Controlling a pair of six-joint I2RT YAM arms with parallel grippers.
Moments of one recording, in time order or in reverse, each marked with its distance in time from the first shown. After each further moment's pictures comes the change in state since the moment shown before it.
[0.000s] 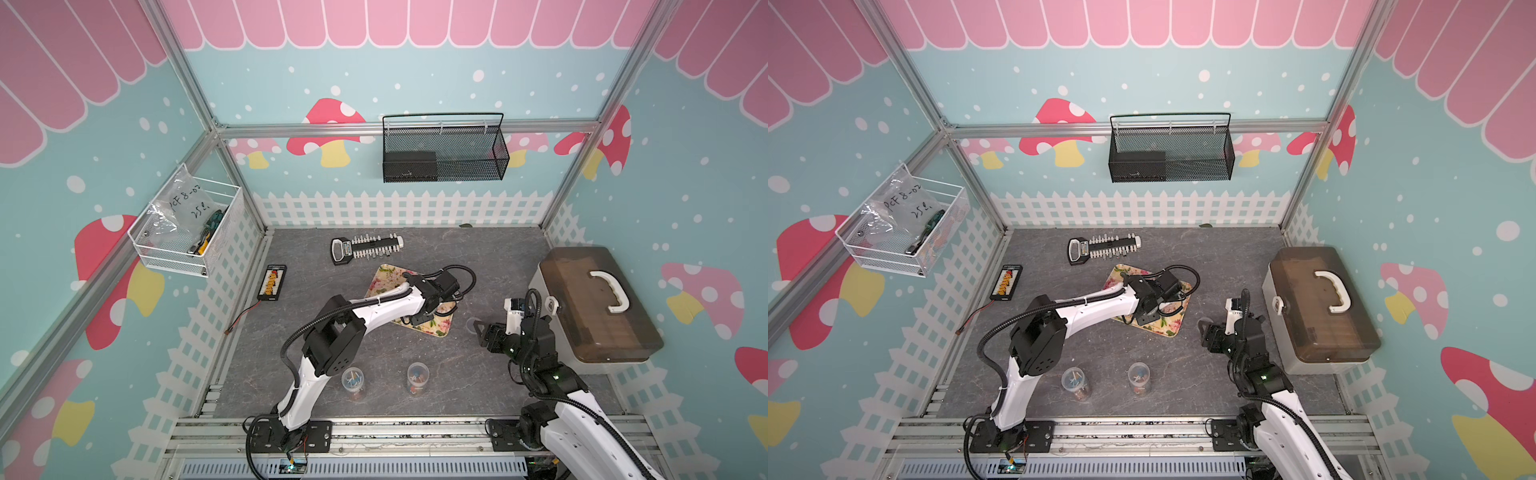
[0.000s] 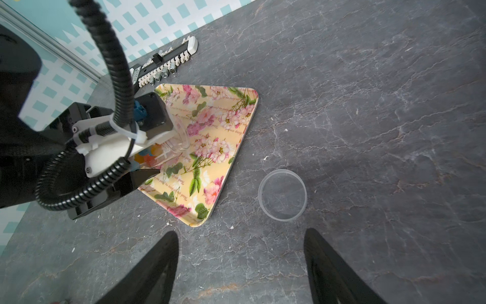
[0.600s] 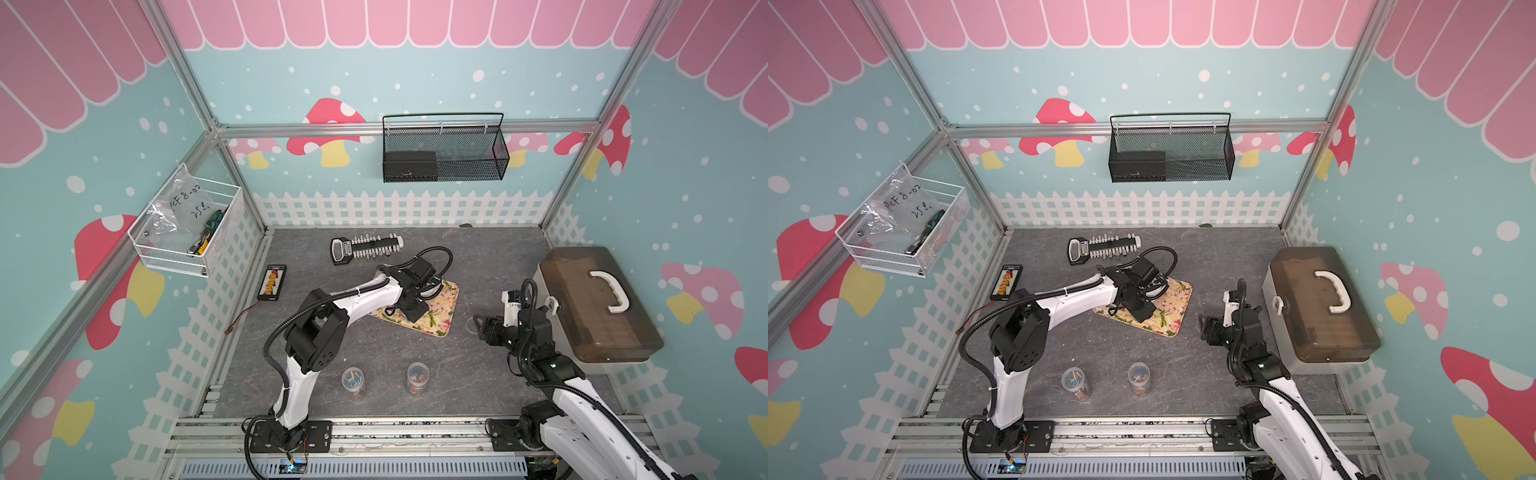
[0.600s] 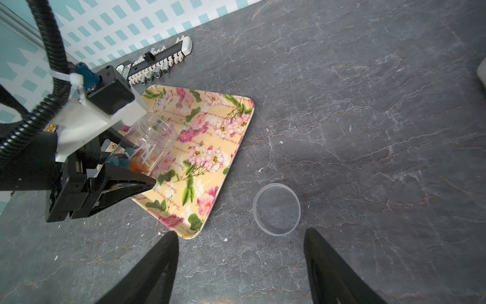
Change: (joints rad) left arm 0.146 -0.101 -0.138 0.138 0.442 -0.242; right arm 0.000 0.120 0.068 0.026 0.036 -0.050
